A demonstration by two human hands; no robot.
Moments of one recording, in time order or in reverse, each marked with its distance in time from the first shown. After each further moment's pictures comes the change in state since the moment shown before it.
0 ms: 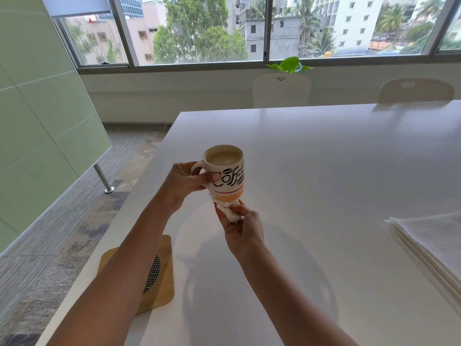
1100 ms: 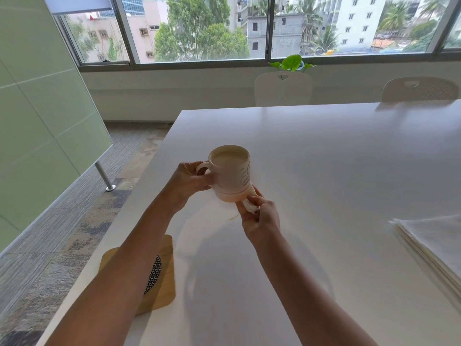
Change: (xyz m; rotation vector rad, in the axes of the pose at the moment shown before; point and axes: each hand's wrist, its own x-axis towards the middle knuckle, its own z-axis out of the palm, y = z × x) left_hand 0.006 -0.002 0.002 0.003 -0.056 0.000; right_hand 0.023 -0.031 -0.002 -0.010 0.078 -0.094
